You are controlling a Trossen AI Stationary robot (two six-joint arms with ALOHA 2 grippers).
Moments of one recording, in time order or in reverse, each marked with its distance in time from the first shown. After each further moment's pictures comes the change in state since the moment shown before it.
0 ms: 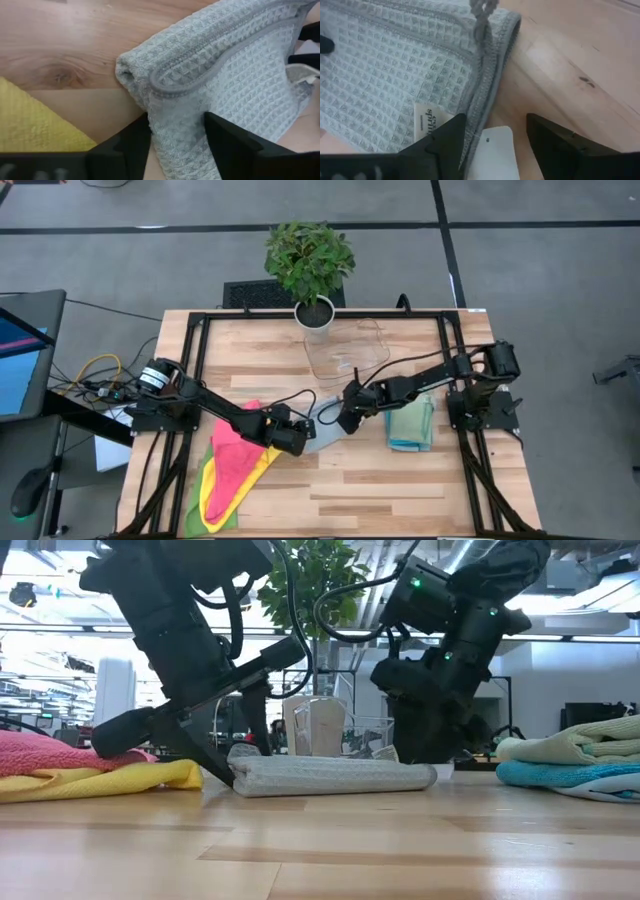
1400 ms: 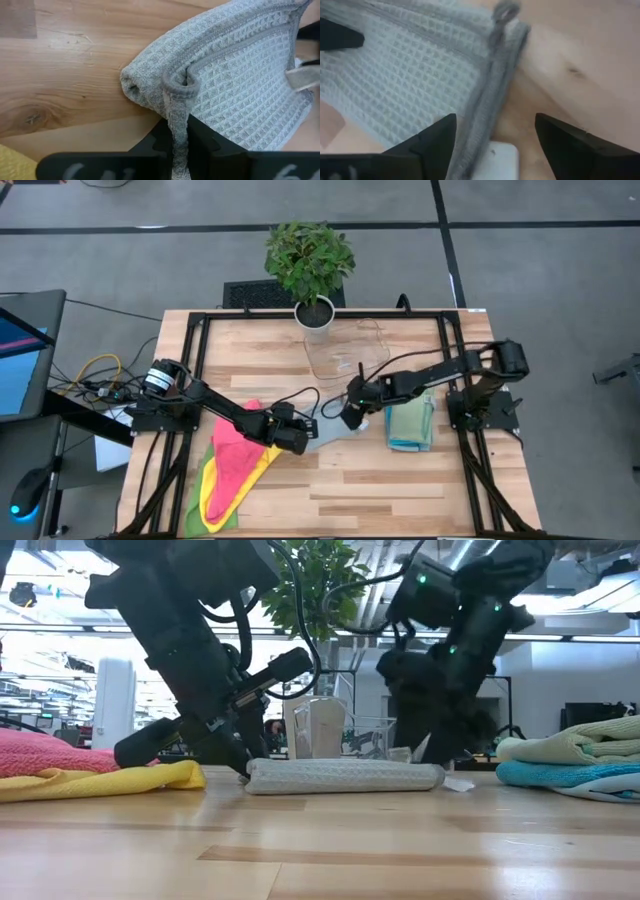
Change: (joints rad) left arm 0.014 0.014 -0.004 0.076 -0.082 0.111; right arm -0.033 -0.092 -0.019 -0.028 -0.036 0.020
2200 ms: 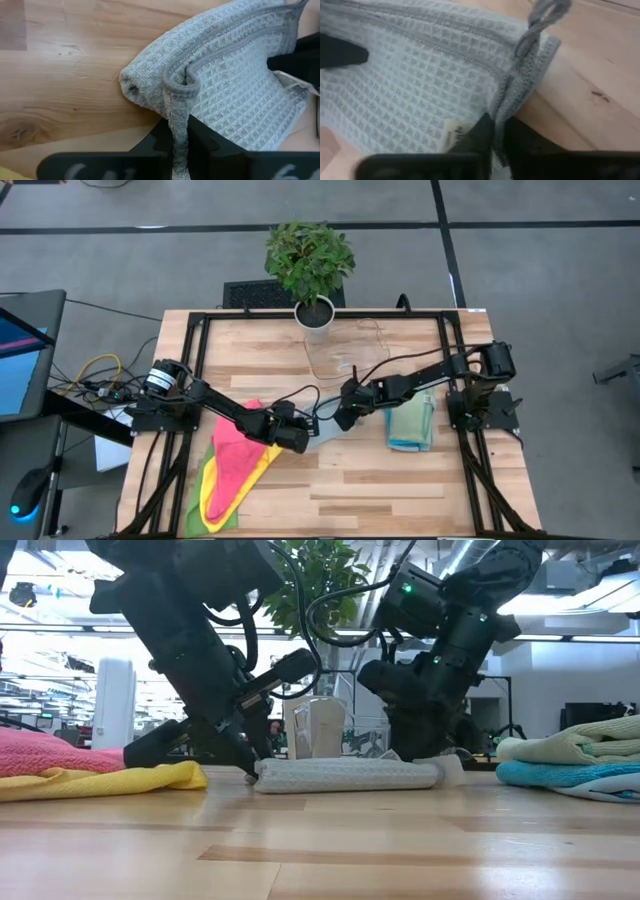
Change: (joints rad) left arm 0.005 0.002 -0.001 0.032 -0.027 0.001; right arm 0.022 0.123 0.029 0.071 0.018 0.026
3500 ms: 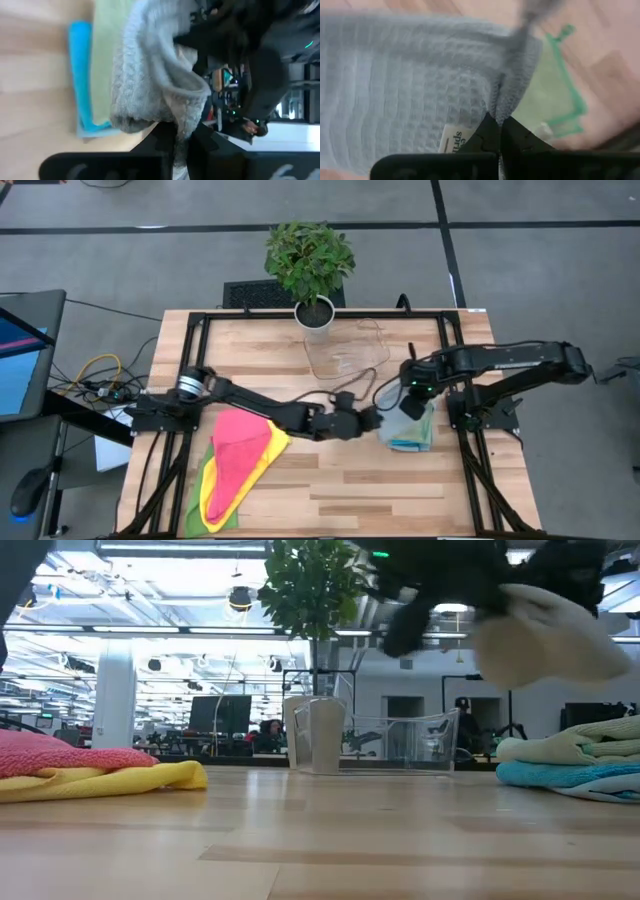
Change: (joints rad) left arm 0.052 0.233 0.670 0.231 0.034 0.199; right arm -0.047 -0.690 0.074 -1.020 -0.039 -0.193
